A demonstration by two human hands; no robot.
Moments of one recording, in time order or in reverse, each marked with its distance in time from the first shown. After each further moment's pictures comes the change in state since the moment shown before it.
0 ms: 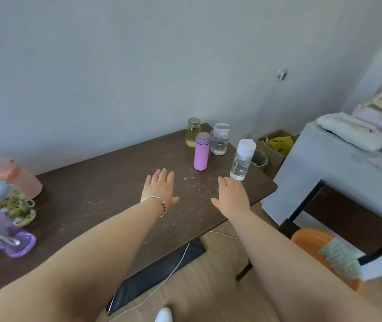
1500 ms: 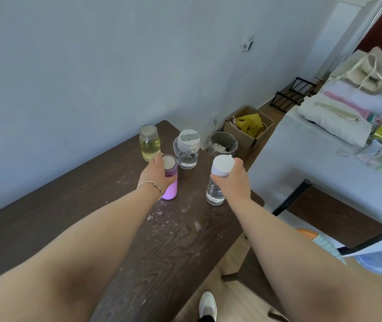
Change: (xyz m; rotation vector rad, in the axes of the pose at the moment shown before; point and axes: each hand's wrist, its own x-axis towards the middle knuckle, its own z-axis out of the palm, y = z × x) left_hand 0.289 0.069 0.007 -0.647 -0.030 0.037; right_hand 0.210 0.116 0.032 0.523 0.210 0.641
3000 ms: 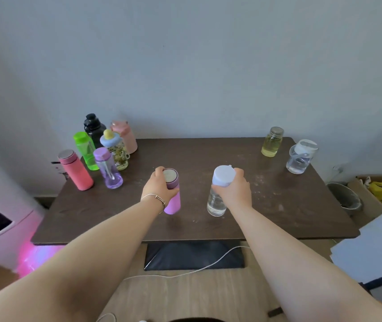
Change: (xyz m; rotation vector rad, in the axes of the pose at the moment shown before) left_hand -0.438 -0.114 -0.085 -0.086 0.547 -0.613; right_hand -0.317 -0.075 0.002 0.218 -0.534 -0.506
